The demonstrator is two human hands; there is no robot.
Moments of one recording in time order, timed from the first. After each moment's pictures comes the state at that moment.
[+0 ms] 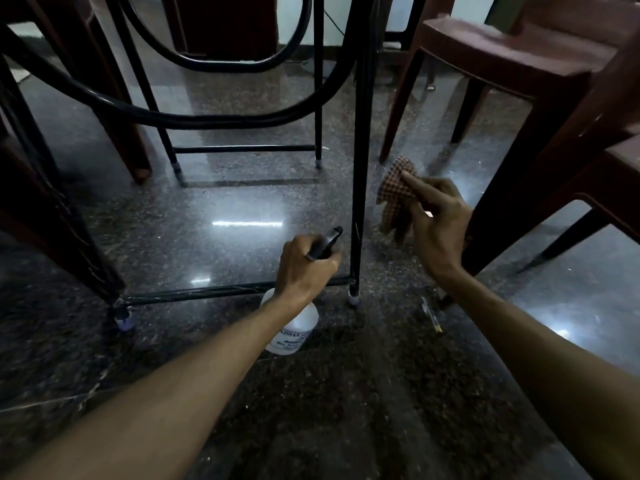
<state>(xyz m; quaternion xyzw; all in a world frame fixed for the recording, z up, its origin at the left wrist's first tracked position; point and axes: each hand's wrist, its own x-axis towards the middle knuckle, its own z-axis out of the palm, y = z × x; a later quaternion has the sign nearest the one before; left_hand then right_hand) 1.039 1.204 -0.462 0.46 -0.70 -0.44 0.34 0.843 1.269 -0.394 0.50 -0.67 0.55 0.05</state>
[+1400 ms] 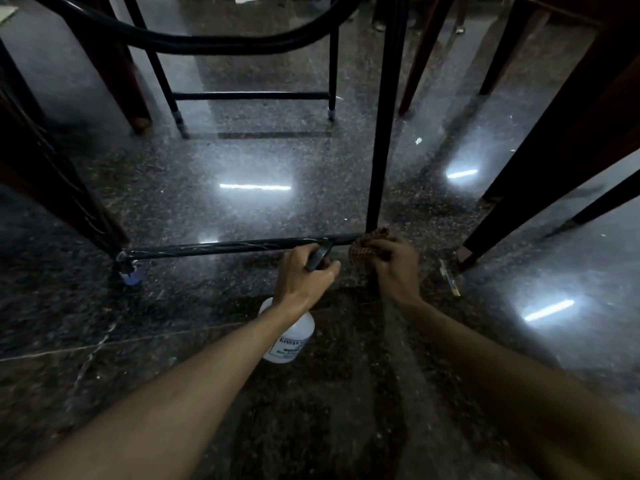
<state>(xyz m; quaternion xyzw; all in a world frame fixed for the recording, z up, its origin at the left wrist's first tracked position) 1.074 1.233 -0.544 0.51 -0.68 -0.45 0.26 0.893 1.286 -0.558 0.49 -0.77 0.39 -0.13</state>
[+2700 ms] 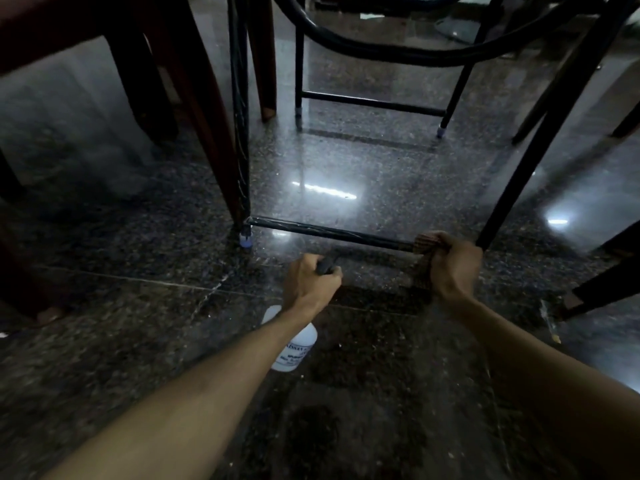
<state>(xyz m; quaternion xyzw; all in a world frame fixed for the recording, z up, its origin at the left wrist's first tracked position) 1.219 1.240 -0.541 0.68 -0.55 -0.40 0.27 0.969 1.236 -0.547 0.47 -0.80 0.34 -0.12</state>
